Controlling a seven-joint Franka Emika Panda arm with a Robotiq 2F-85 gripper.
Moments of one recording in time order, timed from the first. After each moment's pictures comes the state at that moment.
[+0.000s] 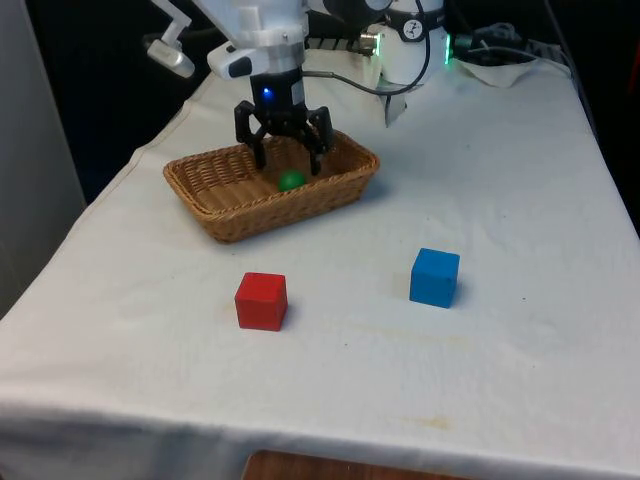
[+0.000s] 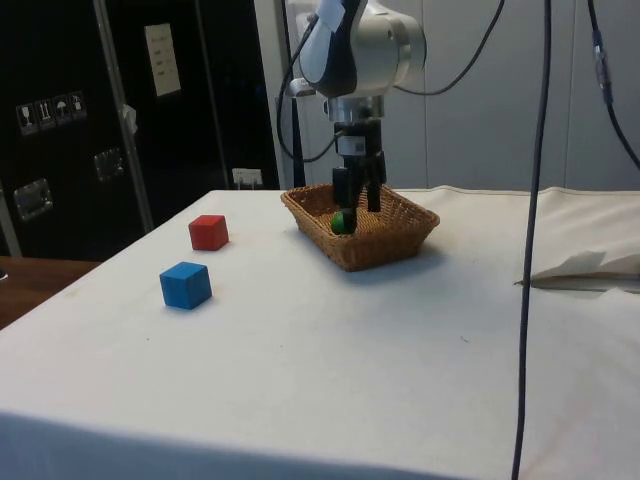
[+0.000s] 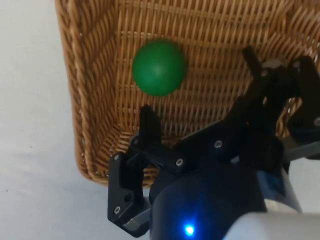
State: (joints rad) arm 0.29 0.43 -0.60 -2.28 0.52 2.57 -0.56
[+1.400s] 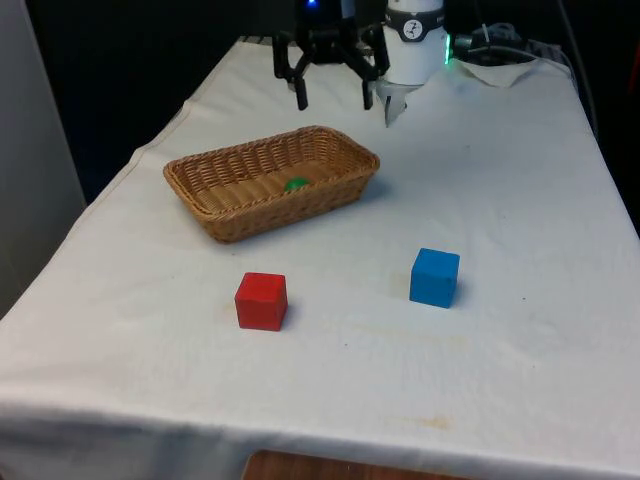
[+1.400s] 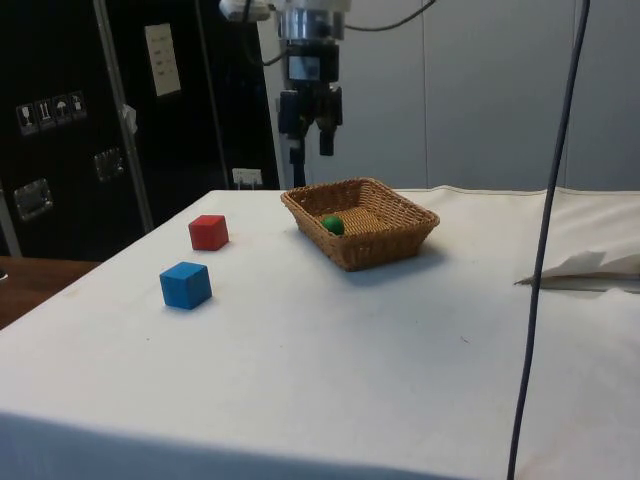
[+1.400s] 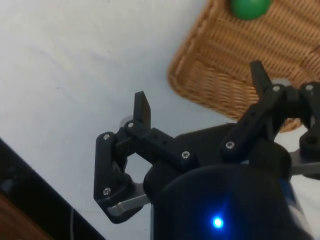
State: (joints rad) arm 0.33 0.13 -0.53 -2.25 0.26 2.41 -0.24
